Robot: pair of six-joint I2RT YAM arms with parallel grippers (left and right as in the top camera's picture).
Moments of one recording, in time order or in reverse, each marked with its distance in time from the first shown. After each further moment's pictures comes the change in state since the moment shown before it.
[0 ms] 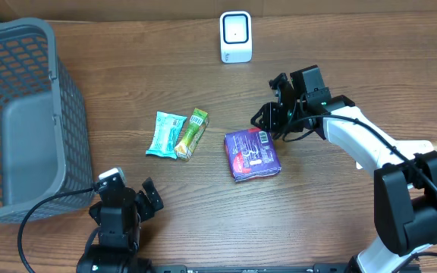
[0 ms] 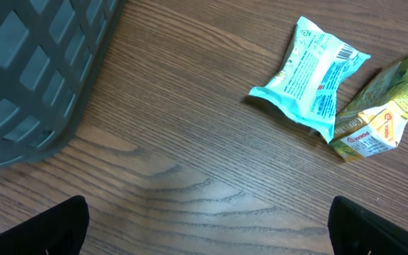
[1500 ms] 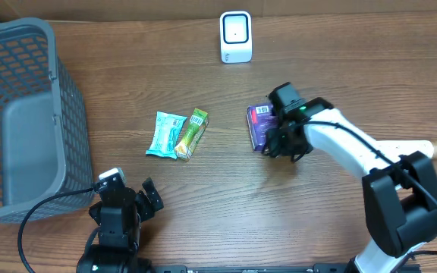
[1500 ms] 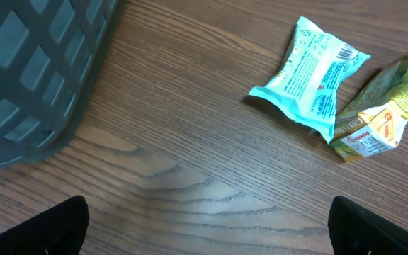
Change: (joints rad) left arm 0.000 0.000 0.000 0.000 0.000 0.000; right arm 0.106 0.019 0.035 -0.374 0.533 -0.055
